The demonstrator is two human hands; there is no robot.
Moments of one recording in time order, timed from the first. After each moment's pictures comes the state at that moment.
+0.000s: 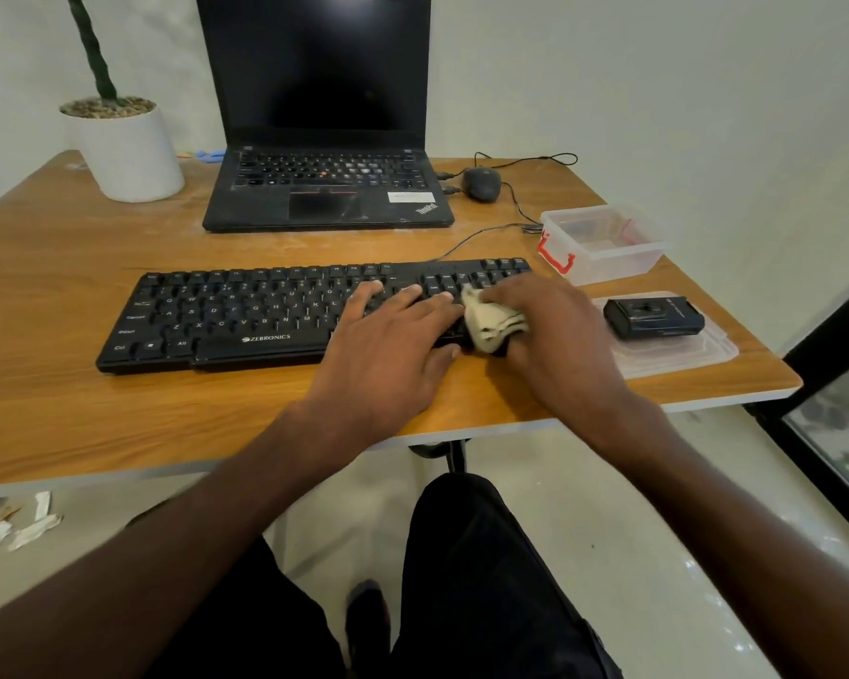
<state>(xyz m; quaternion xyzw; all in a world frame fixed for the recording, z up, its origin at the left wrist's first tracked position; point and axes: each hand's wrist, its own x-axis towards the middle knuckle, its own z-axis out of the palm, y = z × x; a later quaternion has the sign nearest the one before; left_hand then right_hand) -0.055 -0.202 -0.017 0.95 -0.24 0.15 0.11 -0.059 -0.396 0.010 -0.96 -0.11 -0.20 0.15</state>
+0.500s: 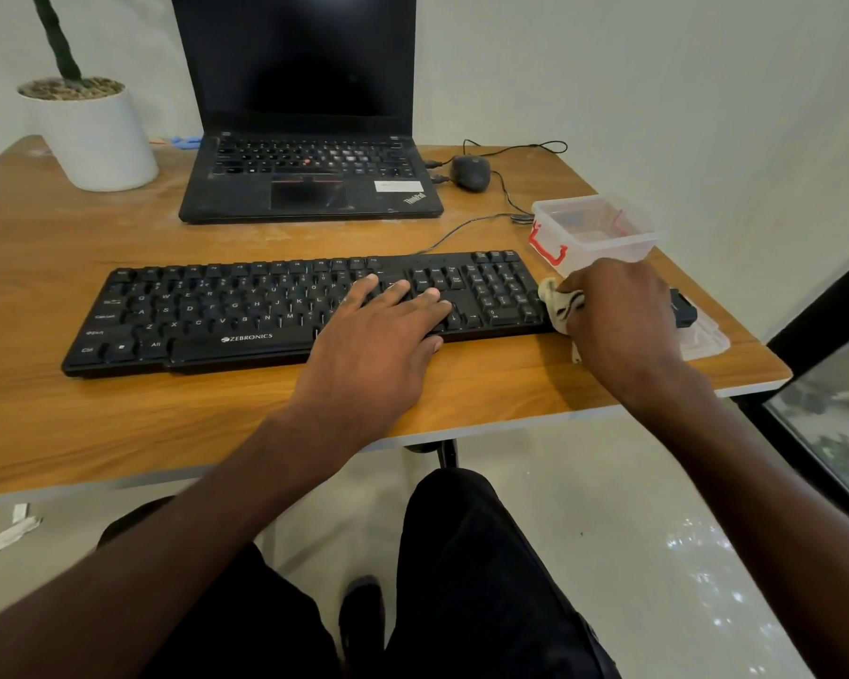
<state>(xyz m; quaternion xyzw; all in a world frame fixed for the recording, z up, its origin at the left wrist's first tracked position) -0.051 -0.201 -0.017 0.96 -0.23 0.12 0.13 -0.048 -0.439 0.022 -0.97 0.09 -0.19 0.08</state>
